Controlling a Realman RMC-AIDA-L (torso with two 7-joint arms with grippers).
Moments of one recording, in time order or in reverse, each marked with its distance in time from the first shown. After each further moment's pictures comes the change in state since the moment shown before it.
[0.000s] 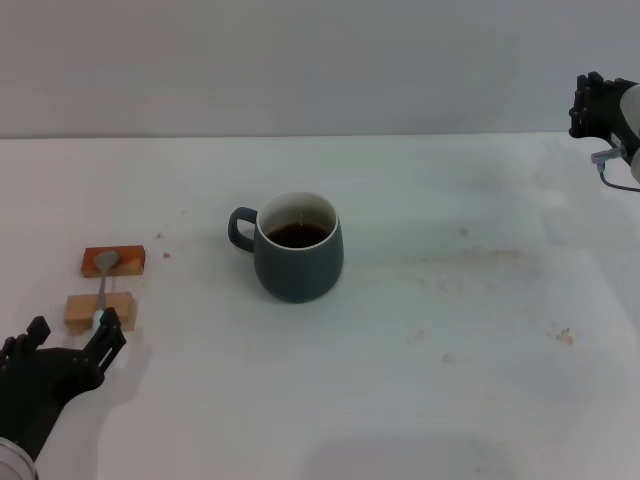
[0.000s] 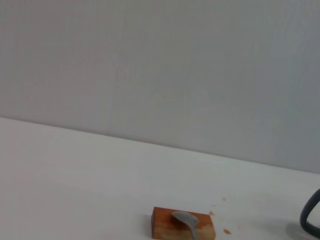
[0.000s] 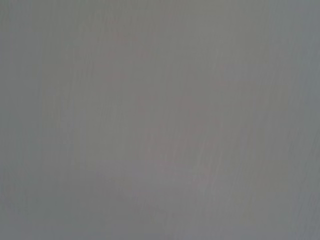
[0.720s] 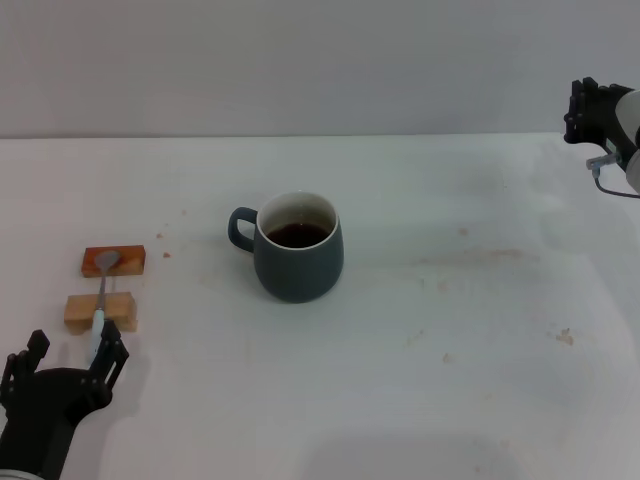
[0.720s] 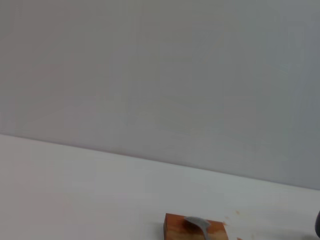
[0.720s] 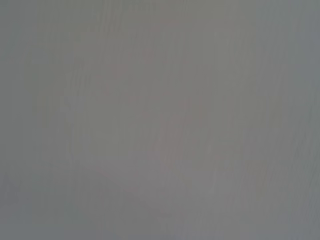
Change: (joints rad) left arm -0.172 0.003 0.237 0.359 -0.349 0.482 0.160; right arm -0.017 0.010 -0.007 0.022 -0.001 0.006 0.000
